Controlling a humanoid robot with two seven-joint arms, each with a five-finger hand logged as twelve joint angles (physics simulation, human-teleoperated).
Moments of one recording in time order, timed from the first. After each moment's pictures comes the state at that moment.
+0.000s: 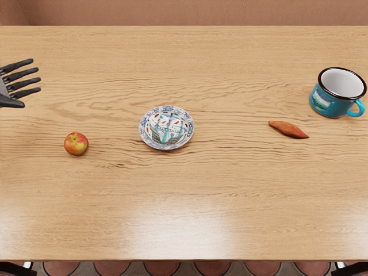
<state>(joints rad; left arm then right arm) -0.80 1.00 -0.42 -1.00 -0.14 -0.61 0.04 -0.05 0.00 -0.12 0.21 -0.14 -0.10 -0.13</state>
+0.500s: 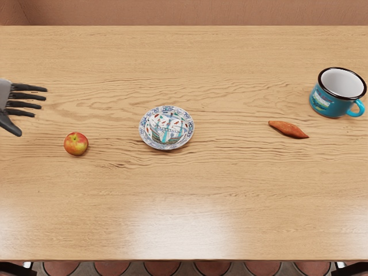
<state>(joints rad) -1.05 1.11 -0.42 -1.19 0.10 -0.61 0.57 -0.05 0.00 -0.12 0.20 -0.14 -0.10 -0.13</state>
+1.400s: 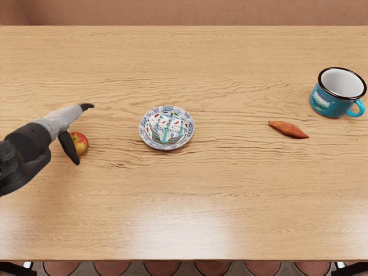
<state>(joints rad) -0.88 0.77 -0.24 -1.59 1.28 0.18 0.61 -0.05 0.00 -0.12 0.20 -0.14 -0.10 -0.13</state>
